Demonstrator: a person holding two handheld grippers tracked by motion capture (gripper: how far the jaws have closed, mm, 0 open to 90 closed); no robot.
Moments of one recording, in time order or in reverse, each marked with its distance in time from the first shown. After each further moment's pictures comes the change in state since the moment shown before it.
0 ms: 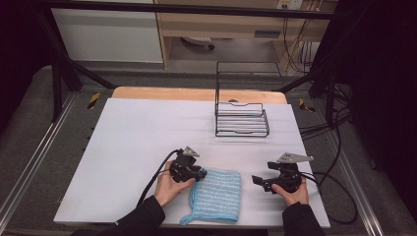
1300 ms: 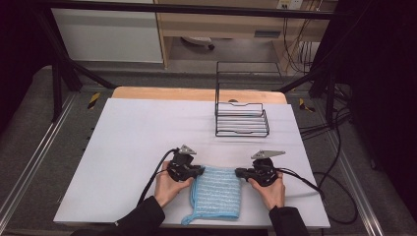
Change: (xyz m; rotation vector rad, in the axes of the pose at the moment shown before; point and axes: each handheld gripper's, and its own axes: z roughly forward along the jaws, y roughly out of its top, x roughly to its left) left arm 0.000 0.001 -0.013 -0.055 0.010 -0.058; right arm 0.043 0.026 0.047 0.107 0.017 0.025
